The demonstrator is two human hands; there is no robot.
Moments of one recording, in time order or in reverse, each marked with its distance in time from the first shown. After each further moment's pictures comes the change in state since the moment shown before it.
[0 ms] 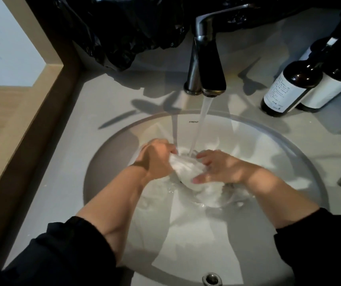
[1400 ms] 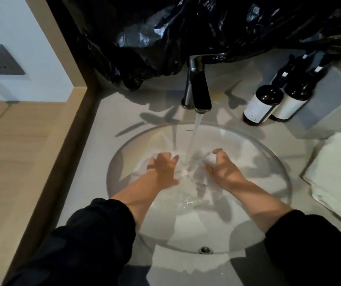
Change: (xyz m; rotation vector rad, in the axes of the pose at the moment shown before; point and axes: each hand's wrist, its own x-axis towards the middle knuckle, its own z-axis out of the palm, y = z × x) left_hand -0.022 0.021 0.005 0.397 -0.282 -0.078; right_hand -0.033 -0.007 0.015 0.077 0.422 0.247
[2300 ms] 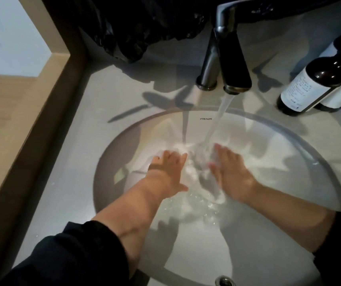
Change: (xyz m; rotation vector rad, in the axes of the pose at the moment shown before) left_hand 0.014 -0.005 0.031 0.028 0.013 0.024; right_hand 0.022 0.012 0.045 -0.286 0.232 -0.375
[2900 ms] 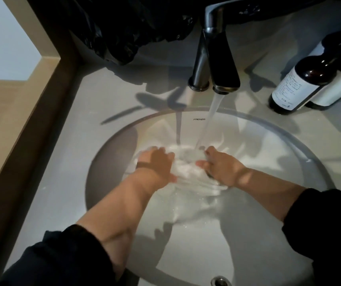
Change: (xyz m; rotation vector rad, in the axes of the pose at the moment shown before) left_hand 0.002 -0.011 -0.029 0.033 -0.049 -0.076; right_hand 0.034 0.008 -0.005 0.126 -0.472 0.180
